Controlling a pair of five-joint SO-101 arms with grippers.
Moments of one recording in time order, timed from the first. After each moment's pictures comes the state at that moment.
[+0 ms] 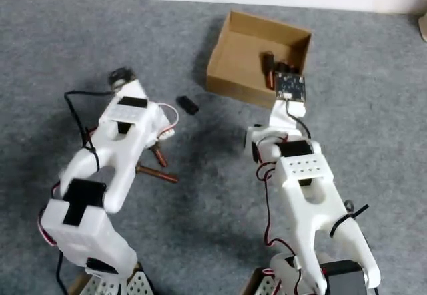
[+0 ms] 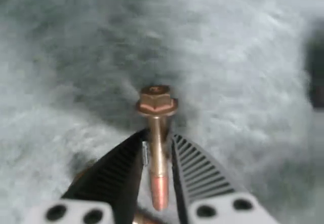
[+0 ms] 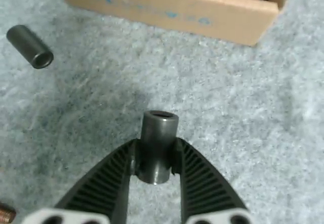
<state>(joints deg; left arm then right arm) 2.8 9.9 23.6 52.5 42.5 -16.8 -23.0 48.1 37.2 -9.9</state>
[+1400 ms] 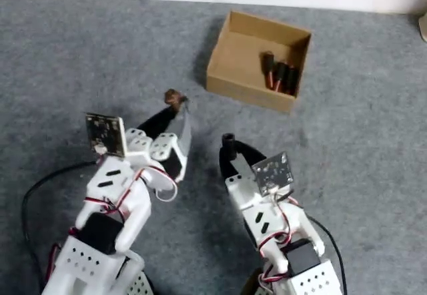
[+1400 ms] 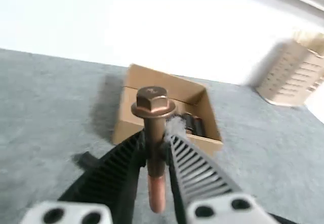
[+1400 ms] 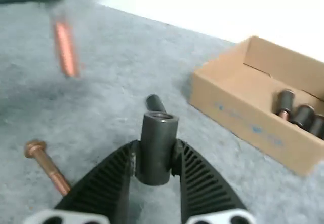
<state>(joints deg) 19.2 -79.4 72.3 24.5 25.7 -31.9 -102.9 94.1 29.9 5.9</state>
